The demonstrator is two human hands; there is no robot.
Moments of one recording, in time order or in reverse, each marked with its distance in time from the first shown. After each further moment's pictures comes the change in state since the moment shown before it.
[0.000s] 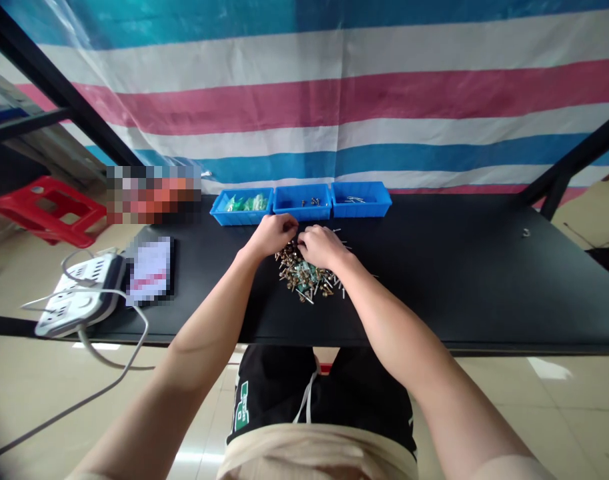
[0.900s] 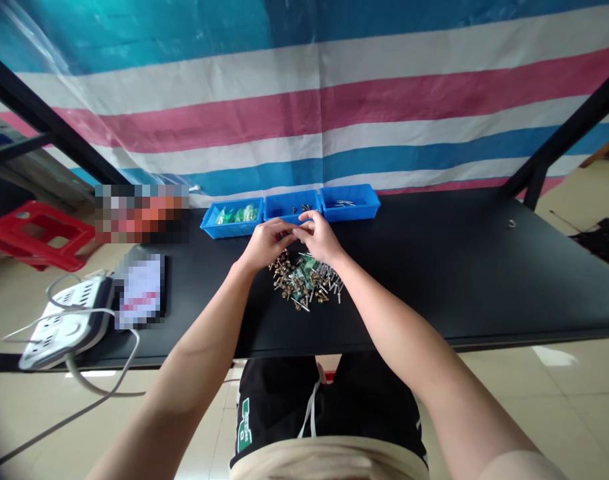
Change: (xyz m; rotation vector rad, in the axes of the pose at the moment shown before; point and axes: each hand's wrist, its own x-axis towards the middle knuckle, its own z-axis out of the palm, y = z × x) left_hand -0.002 0.013 -0.006 -0.231 0.031 0.197; right_hand 0.013 0.021 0.020 1.193 0.394 0.235
